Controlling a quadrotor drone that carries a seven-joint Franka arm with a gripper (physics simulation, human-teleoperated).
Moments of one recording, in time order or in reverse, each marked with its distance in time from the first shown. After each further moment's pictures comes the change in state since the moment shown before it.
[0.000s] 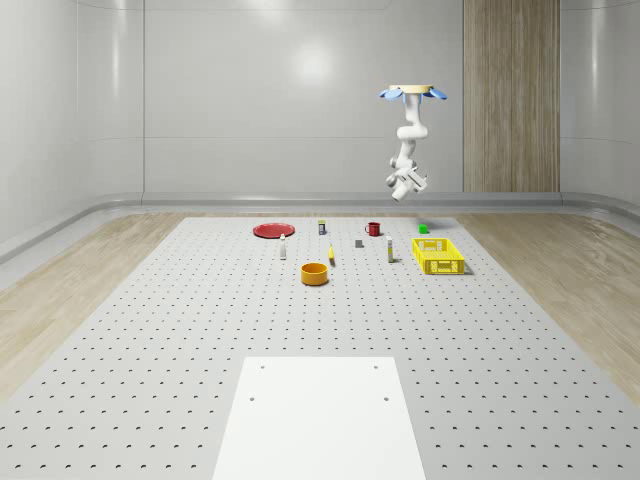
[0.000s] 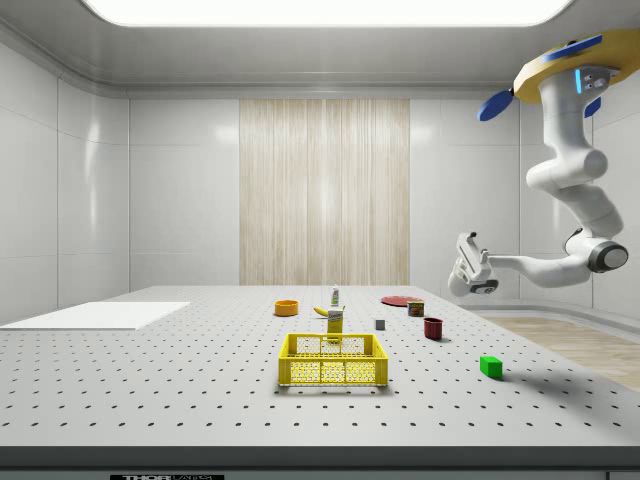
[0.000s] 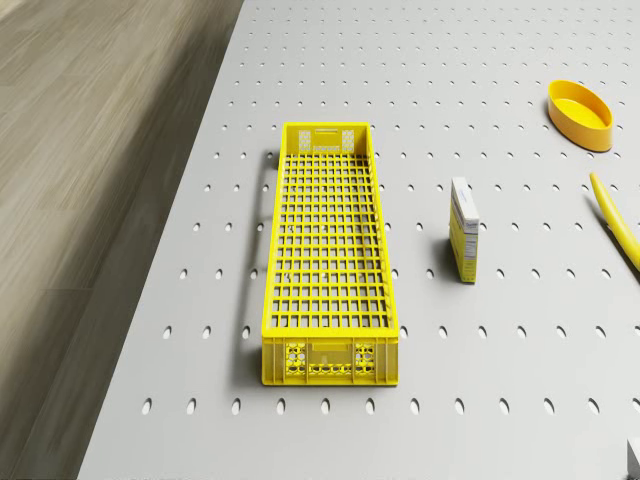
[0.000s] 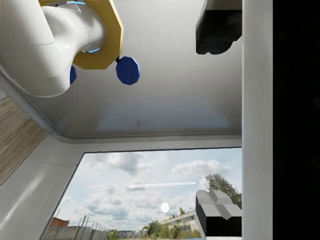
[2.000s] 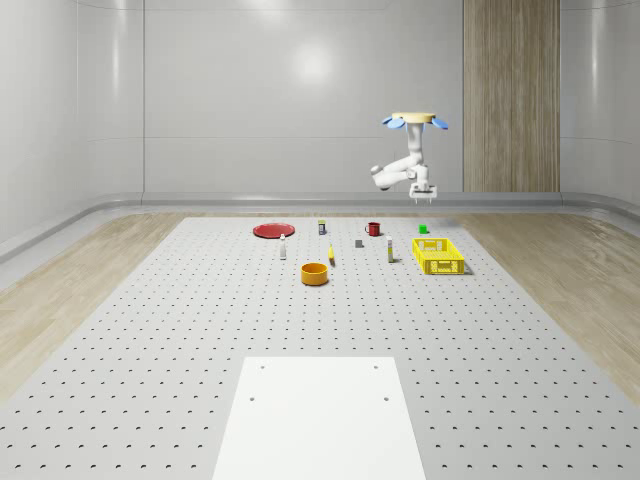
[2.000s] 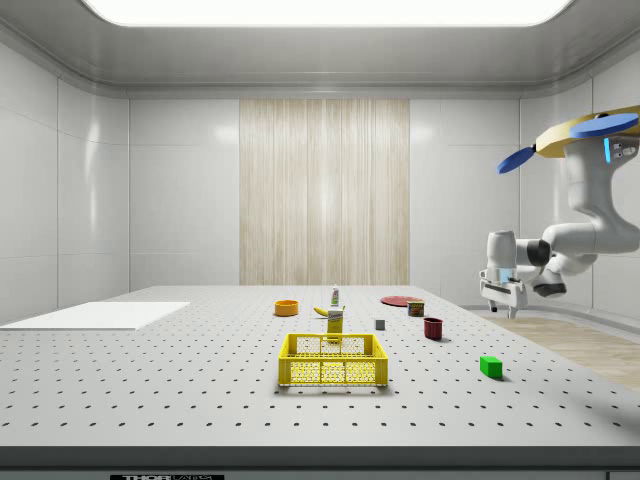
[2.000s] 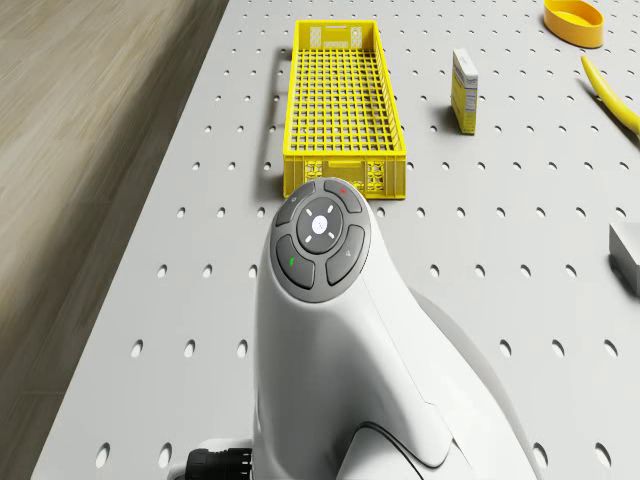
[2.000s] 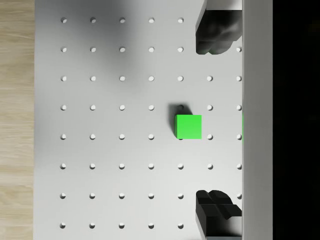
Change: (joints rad) arm -0.909 -0.369 0.840 -0.683 -1.328 -0.202 0.715
